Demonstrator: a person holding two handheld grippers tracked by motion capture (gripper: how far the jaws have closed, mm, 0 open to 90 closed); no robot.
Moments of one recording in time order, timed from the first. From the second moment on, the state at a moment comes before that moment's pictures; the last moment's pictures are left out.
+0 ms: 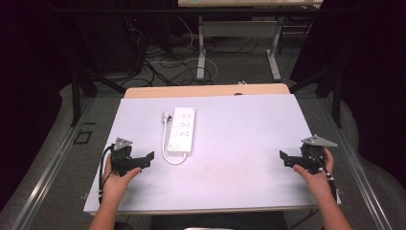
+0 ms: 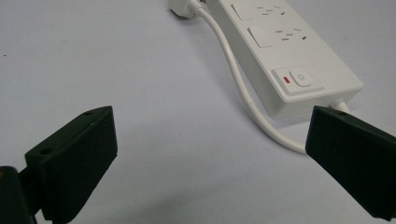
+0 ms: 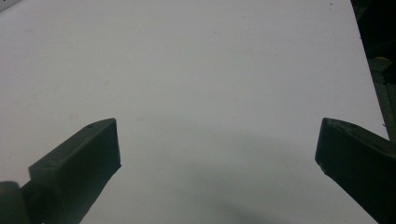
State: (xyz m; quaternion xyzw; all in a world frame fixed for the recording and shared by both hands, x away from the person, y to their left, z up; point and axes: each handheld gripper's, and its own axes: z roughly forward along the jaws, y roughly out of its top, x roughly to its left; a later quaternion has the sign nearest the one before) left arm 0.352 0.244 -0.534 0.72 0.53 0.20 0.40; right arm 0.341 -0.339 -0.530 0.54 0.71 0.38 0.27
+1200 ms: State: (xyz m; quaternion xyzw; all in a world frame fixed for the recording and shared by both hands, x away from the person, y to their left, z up) left arm 0.366 0.226 -0.488 0.74 0.52 0.19 0.38; right arm 0.342 -0.334 -0.529 0.53 0.72 0.37 0.26
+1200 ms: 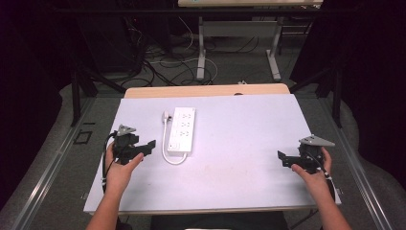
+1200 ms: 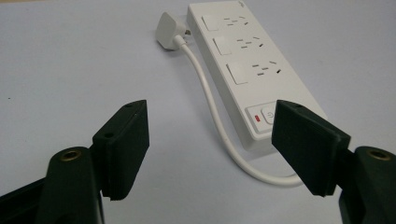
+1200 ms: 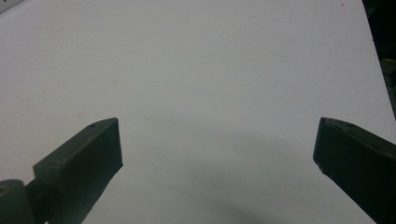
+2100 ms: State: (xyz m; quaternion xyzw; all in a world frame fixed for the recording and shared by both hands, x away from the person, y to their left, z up) left arm 0.388 0.191 -0.475 0.74 0.52 0.17 0.38; right arm 0.343 -0.333 -0.531 0.52 0.72 0.38 0.26
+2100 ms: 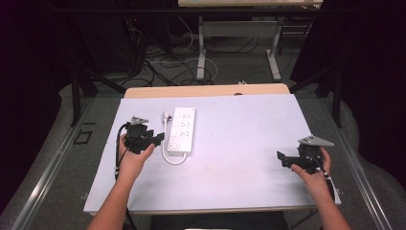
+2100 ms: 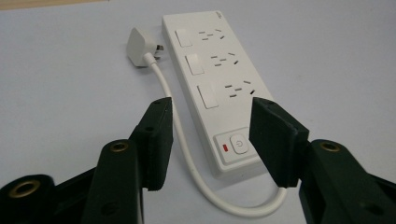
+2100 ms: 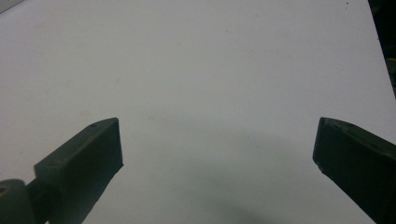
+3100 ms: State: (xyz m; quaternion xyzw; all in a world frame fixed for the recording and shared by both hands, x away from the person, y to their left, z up) left arm 0.404 0.169 -0.490 0.76 0.54 0.13 0.33; right arm 0.344 -0.332 -0.532 0.53 0.72 0.38 0.26
